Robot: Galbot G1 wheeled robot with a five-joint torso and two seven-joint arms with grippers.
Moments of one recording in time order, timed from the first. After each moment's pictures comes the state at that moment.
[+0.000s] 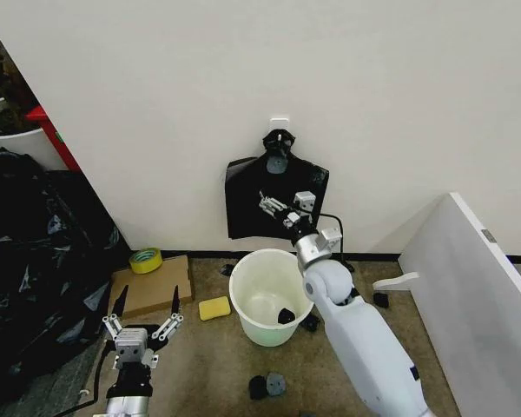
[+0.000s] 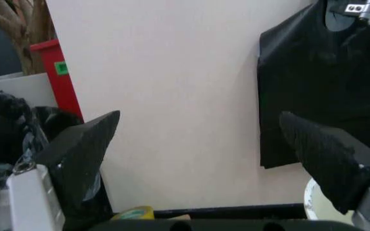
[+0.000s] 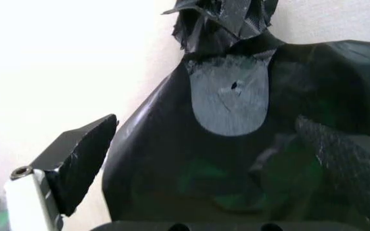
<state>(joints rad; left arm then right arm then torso) 1.89 -1.36 -0.51 -2.23 0.05 -0.38 -0.24 -0.79 1.42 0.11 1.60 0.43 0.12 0.04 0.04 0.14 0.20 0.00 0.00</state>
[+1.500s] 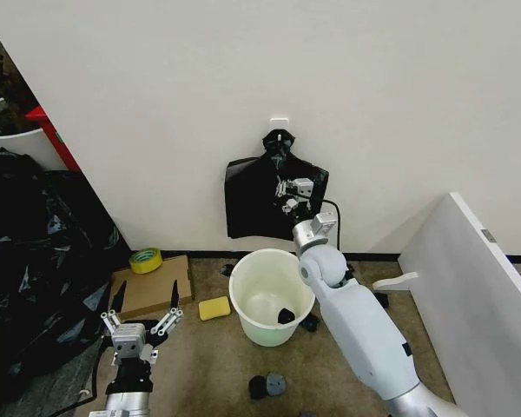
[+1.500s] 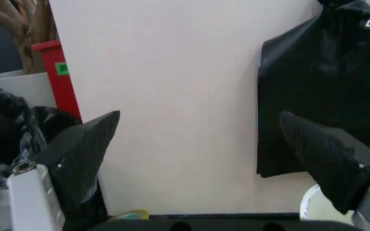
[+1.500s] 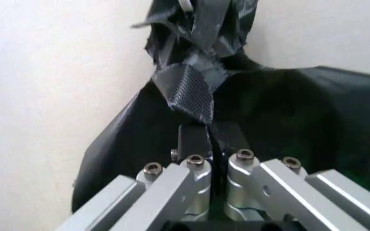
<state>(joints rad) 1.88 -1.35 -0.50 -2.25 0.02 -0.37 -0.24 -0.76 1.40 0.08 1.60 0.41 0.13 0.11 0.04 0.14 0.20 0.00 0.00</state>
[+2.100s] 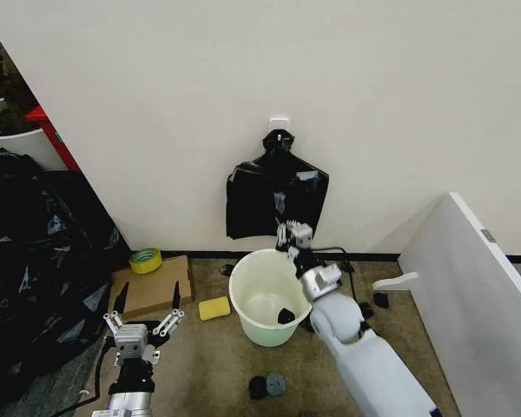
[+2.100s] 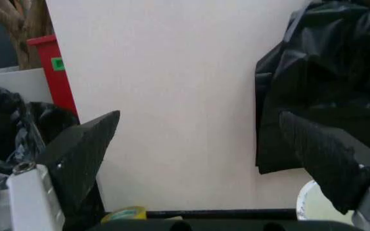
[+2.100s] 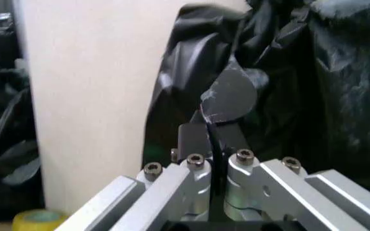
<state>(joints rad) 1.87 -1.35 -0.48 -2.23 0.03 -0.37 -0.25 -1.09 1.29 0.09 1.78 0.13 0.23 -0.01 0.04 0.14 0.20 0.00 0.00</state>
